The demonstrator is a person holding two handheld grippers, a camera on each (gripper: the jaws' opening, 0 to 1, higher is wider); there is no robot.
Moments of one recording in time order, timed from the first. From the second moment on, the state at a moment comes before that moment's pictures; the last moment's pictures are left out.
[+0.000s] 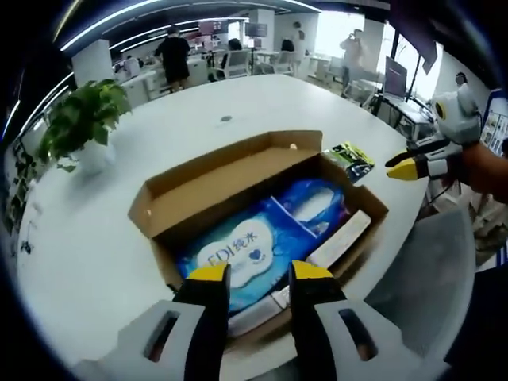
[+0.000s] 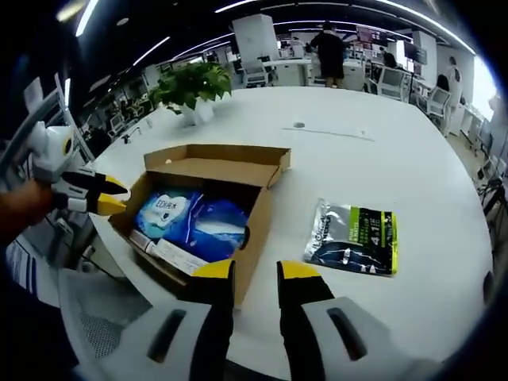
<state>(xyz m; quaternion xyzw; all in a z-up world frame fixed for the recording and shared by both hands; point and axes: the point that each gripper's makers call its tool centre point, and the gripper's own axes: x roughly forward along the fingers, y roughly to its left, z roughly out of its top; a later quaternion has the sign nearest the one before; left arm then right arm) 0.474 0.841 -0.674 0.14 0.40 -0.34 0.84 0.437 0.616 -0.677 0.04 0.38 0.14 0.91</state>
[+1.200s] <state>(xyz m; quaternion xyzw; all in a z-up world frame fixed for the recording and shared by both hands) 0.486 0.886 -0.691 0.08 0.41 -0.34 0.84 0.489 0.732 -0.697 -0.02 0.41 0.23 0.88</state>
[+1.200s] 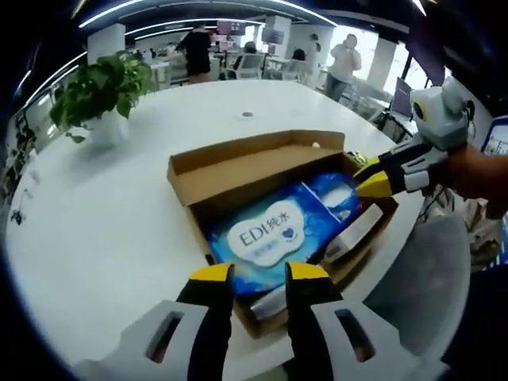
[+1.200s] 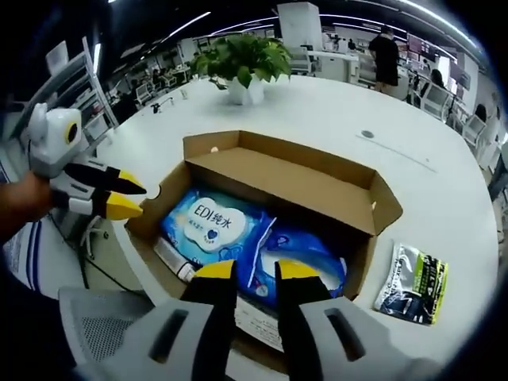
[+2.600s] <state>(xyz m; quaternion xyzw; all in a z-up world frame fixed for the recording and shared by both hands) 0.477 0.875 -0.711 0.08 0.43 -0.37 0.82 0.515 0.749 -0.750 -0.01 0.46 0.25 0.85</state>
